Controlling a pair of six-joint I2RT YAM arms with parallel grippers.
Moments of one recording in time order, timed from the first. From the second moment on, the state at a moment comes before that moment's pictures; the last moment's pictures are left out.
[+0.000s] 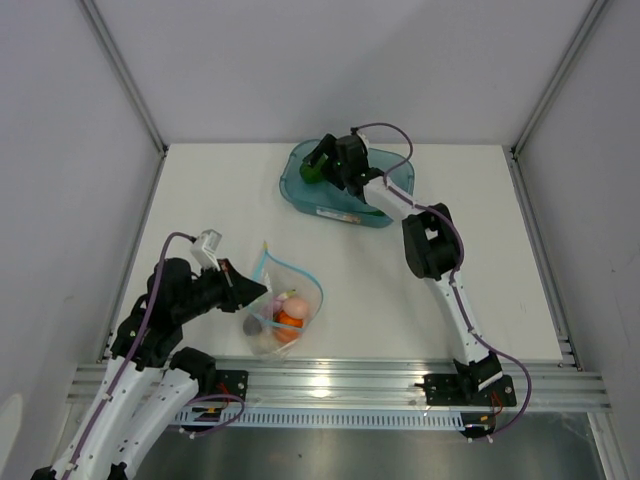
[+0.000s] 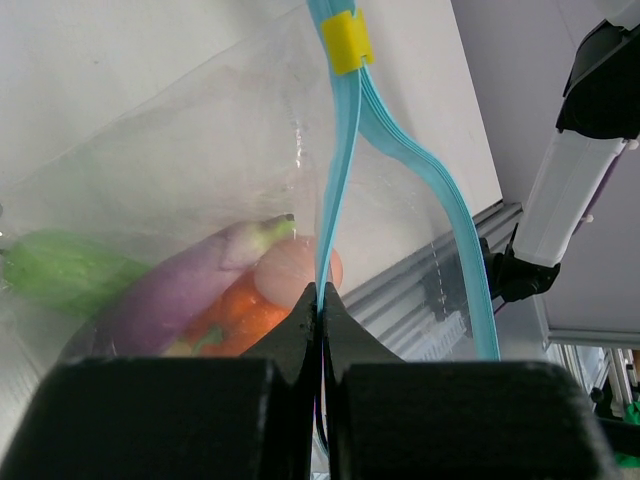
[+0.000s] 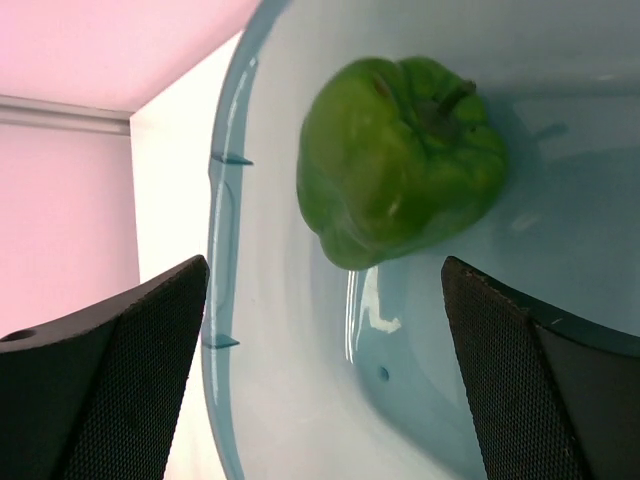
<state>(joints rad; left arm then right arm) -0.36 0.46 0.67 -0.66 0.40 -0.63 0.50 2.54 2.14 -0.03 -0.02 0.95</state>
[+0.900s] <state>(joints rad) -0.36 0.46 0.65 -0.62 0.42 -0.65 0.53 2.29 1.69 -0.06 -0.27 0.88</state>
